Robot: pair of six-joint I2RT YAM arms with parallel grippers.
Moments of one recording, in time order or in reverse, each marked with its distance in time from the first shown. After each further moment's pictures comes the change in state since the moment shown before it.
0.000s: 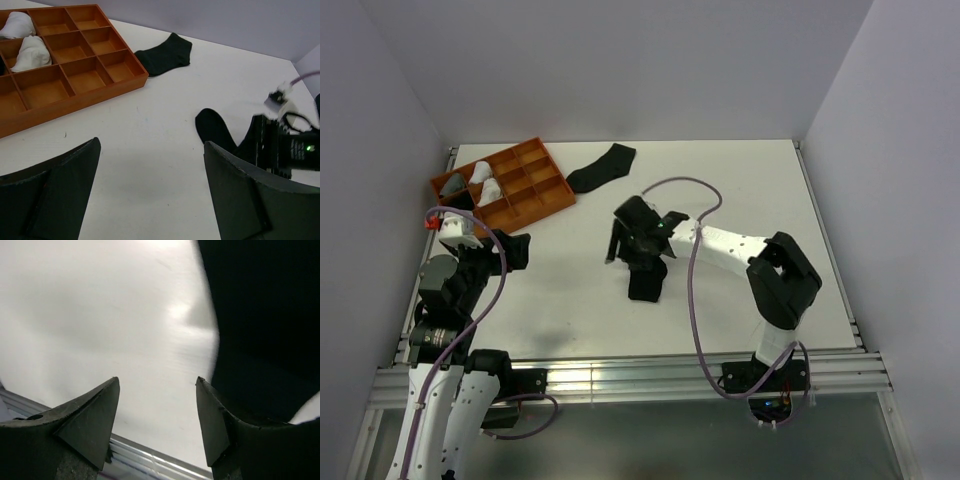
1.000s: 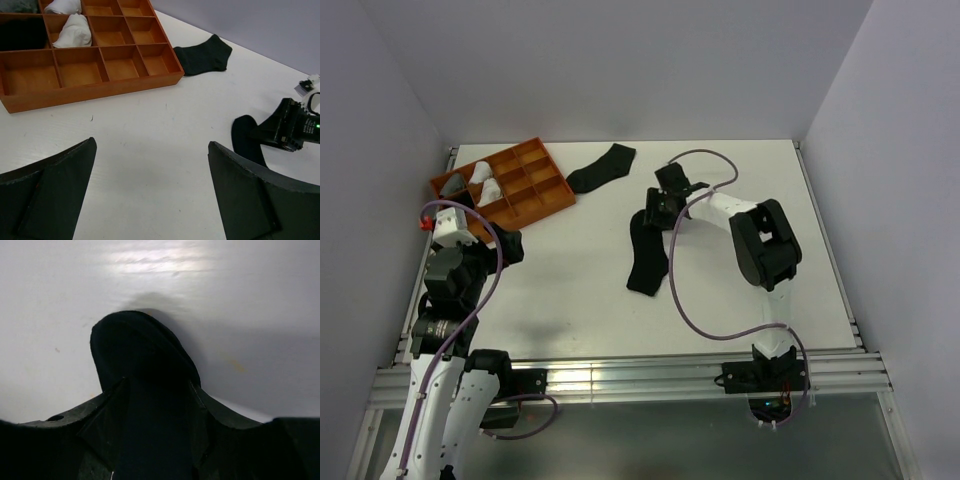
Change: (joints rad) left arm 0.000 0.055 -0.001 -0.033 -0.181 -0.073; right arm -0.314 0.318 0.267 0.098 -0.064 -0.460
